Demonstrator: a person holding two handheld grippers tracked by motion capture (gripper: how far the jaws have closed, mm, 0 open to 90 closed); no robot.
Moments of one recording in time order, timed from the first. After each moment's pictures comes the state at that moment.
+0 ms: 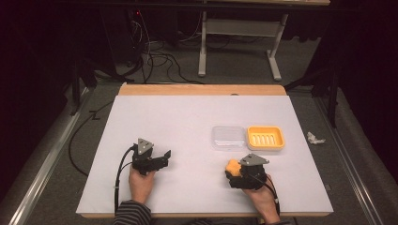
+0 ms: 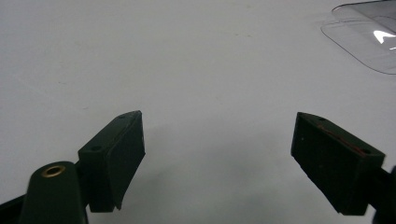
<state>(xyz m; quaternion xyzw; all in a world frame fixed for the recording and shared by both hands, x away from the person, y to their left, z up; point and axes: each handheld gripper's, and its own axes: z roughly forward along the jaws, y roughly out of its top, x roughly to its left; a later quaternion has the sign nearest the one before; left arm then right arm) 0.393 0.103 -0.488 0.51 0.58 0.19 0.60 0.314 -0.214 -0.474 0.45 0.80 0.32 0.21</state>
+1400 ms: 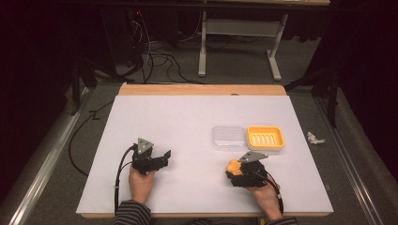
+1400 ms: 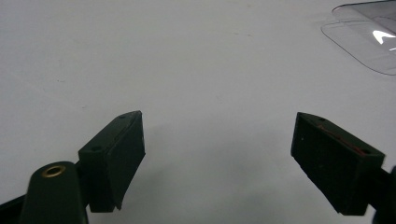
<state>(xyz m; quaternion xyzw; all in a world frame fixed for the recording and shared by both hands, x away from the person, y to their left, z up) 0.394 0.103 -0.488 0.51 0.59 0.19 0.60 0.323 -0.218 -0.470 0.43 0.83 0.31 0.17</state>
